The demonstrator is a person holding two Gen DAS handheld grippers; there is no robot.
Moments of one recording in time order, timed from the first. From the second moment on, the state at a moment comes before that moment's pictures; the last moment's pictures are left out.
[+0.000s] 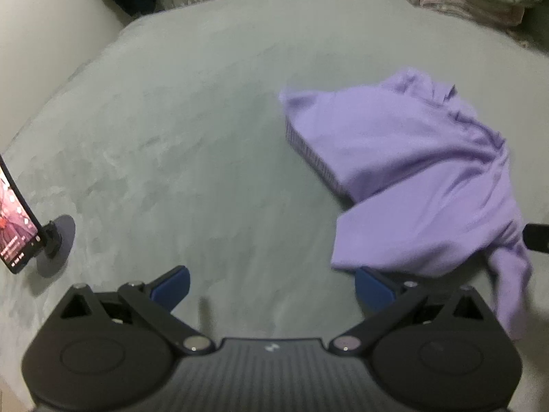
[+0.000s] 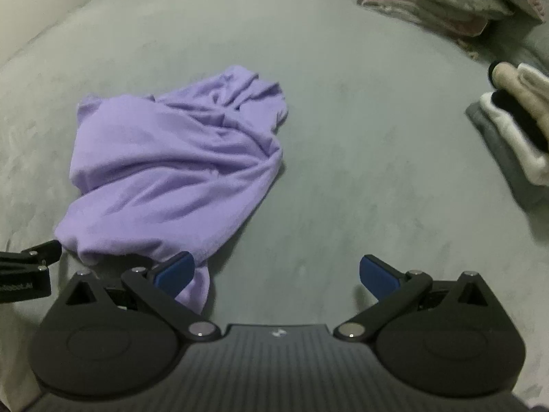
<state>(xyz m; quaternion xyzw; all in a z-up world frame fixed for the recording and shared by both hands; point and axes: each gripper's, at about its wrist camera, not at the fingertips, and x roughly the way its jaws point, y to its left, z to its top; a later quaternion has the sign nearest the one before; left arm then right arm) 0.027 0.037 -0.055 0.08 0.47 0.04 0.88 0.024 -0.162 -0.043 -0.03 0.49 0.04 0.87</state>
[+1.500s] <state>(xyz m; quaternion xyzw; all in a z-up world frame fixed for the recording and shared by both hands) 0.019 0.071 -0.059 0.00 0.45 -0.03 0.89 0.007 -0.166 -0.056 -0.06 0.46 0.09 0.88</state>
